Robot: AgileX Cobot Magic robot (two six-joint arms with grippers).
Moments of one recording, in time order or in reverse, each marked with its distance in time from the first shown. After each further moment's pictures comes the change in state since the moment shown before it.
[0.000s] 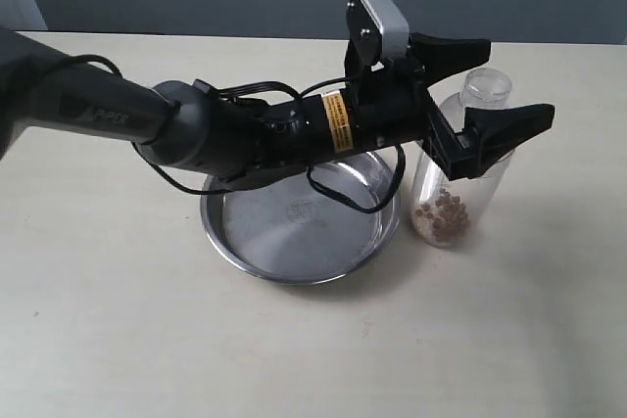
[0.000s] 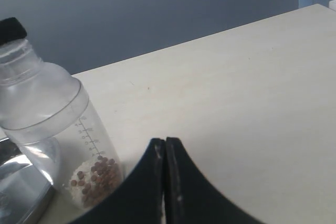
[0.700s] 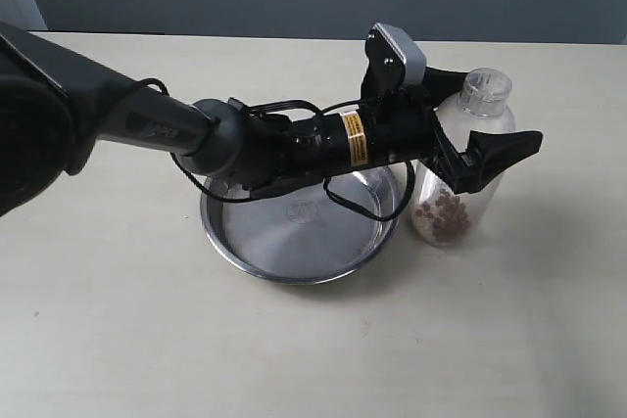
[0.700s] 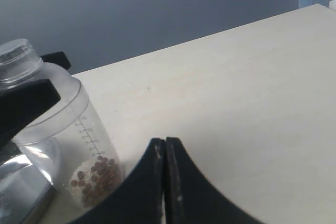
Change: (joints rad) left arm 0.000 0.126 -0.102 0.002 0.087 -0.004; right arm 0.000 0.000 0.000 0.000 0.000 0.000
